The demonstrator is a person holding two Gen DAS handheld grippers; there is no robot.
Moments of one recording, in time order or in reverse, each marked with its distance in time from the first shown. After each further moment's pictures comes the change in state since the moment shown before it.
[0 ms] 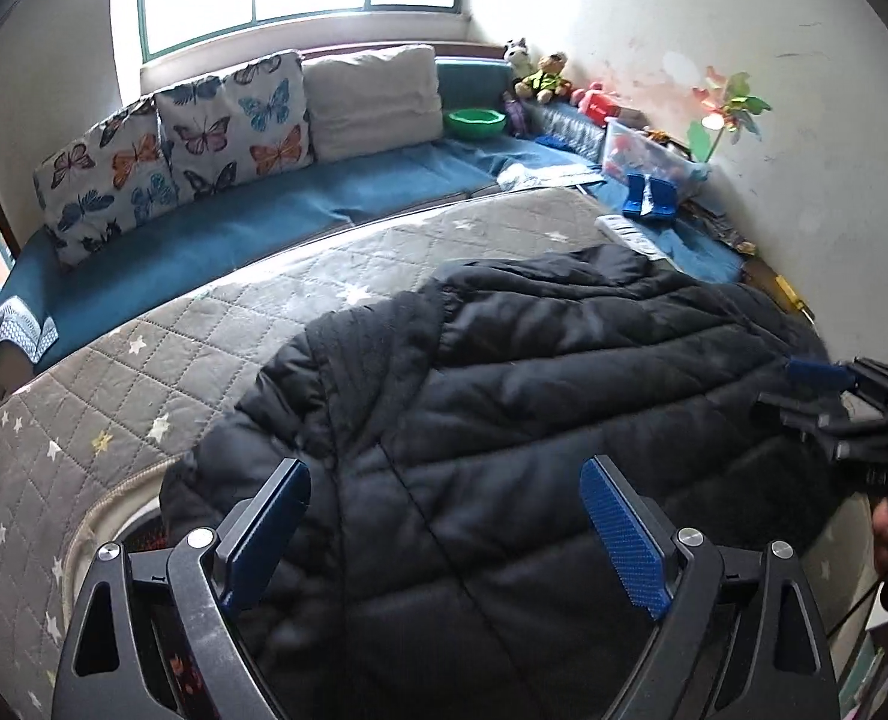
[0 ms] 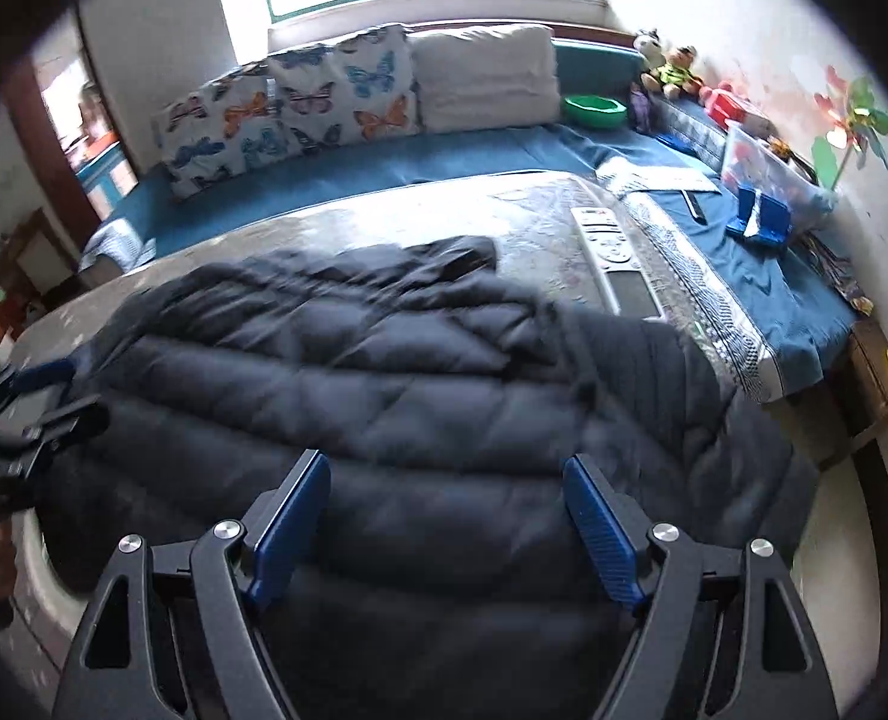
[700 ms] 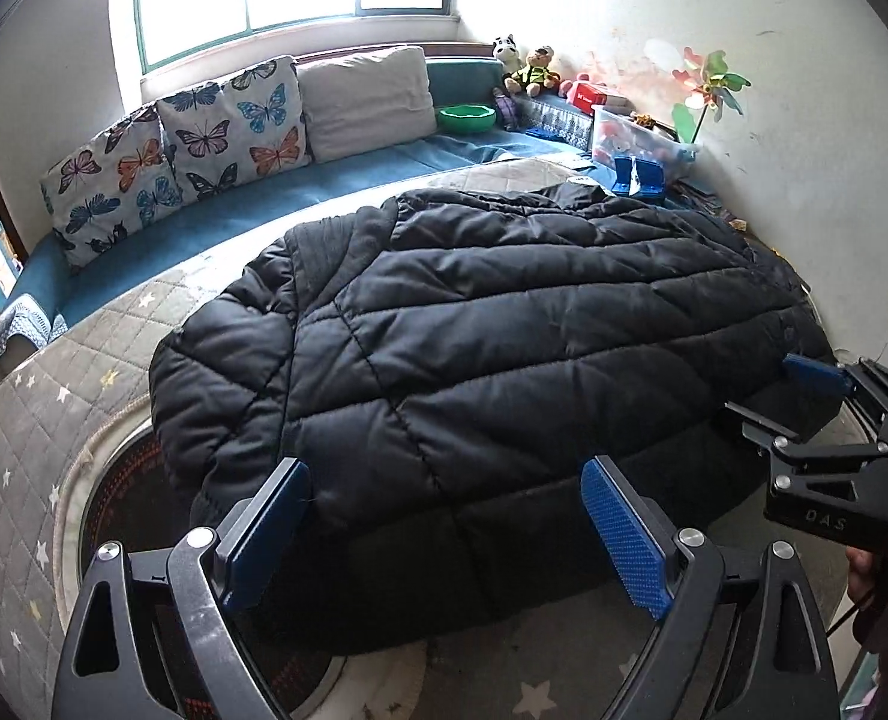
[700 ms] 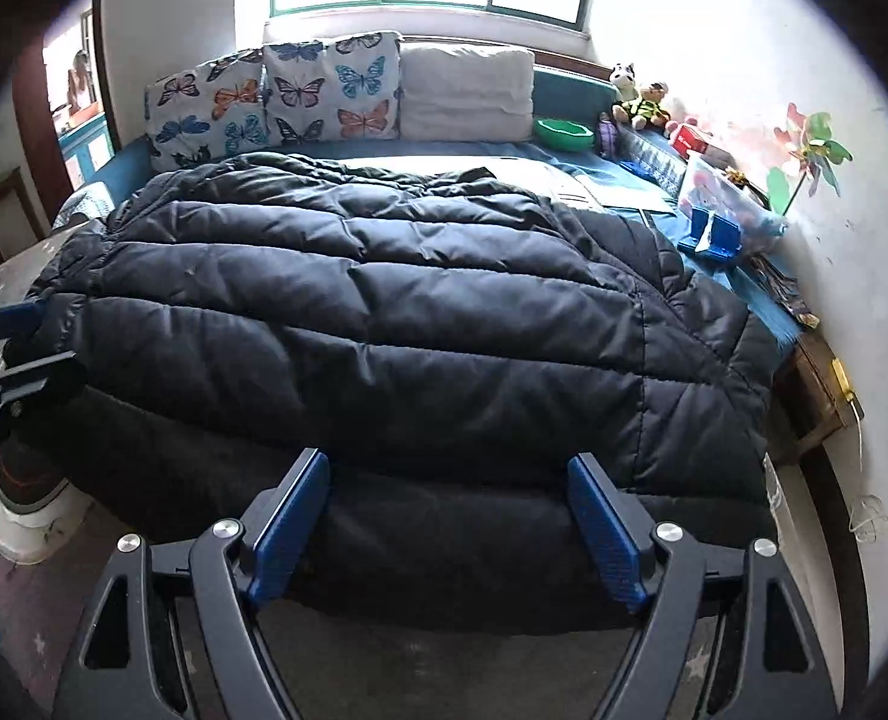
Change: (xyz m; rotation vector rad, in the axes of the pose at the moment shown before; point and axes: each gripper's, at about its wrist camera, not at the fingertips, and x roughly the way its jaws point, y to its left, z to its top) left arm -0.038 -0.032 -0.087 0.036 -0.003 0.020; right arm -0.002 0.032 -0.060 -0.028 -0.068 -0.188
